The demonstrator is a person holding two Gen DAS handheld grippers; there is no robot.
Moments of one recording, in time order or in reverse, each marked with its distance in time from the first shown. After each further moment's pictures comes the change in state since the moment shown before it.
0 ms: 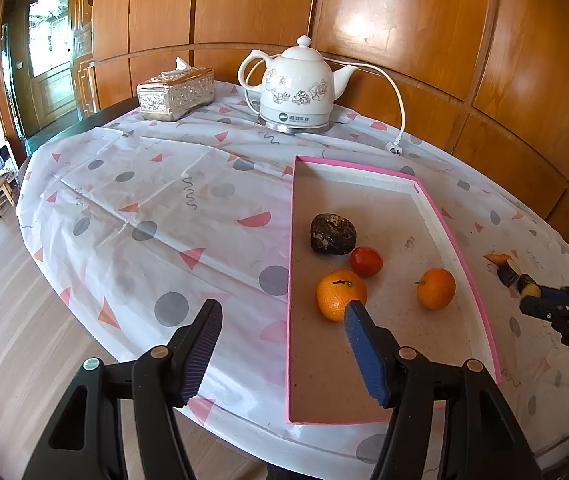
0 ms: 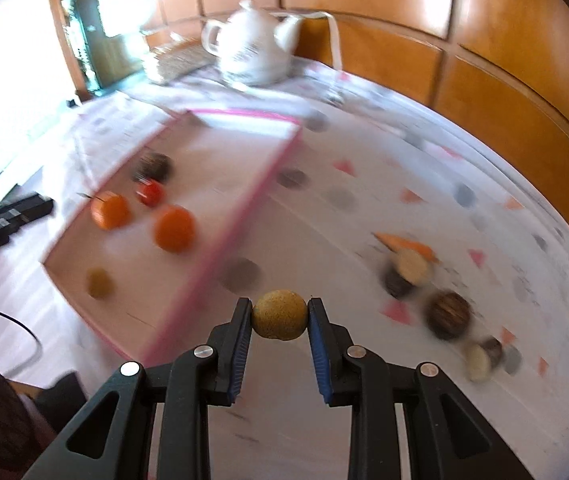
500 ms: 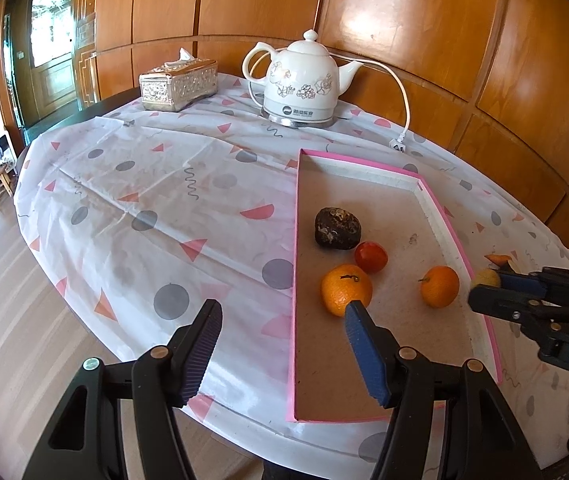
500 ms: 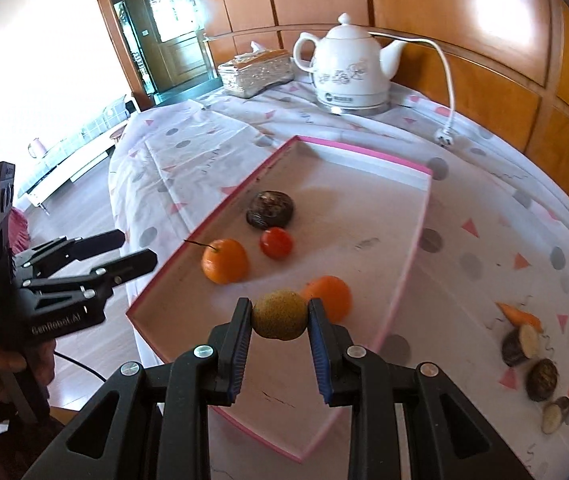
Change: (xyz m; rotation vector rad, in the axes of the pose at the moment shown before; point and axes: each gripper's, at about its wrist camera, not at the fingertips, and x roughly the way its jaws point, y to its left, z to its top) left arm 0.004 0.006 -0.002 -0.025 0.019 -0.011; right arm 0.024 0.082 0.043 -0.069 -0.029 0.180
